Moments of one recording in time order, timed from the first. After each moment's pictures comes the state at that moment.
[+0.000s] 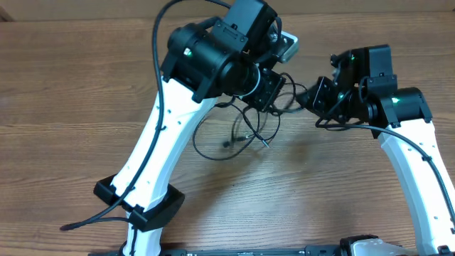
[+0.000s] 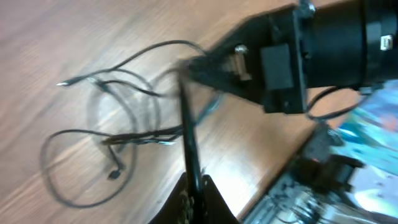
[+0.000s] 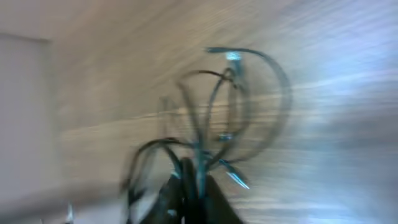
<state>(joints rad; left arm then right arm) -0.65 2.04 2.68 -1.69 0.29 -0.07 0.13 1.42 1.36 -0.96 -0.42 0.56</state>
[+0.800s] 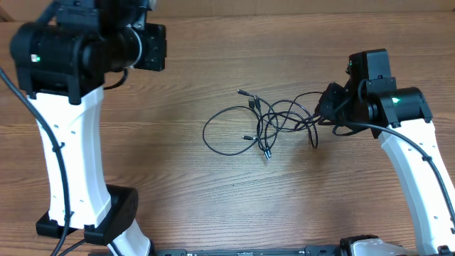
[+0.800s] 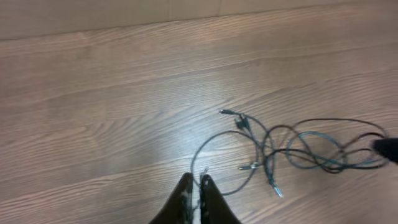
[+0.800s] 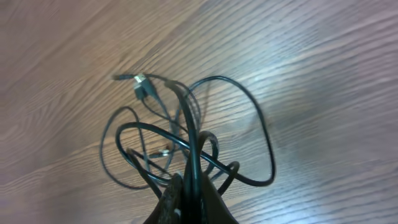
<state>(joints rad) -0.18 1.87 2.69 -1.68 0.19 -0.07 0.13 1.42 1.36 -1.04 -0.16 0.61</state>
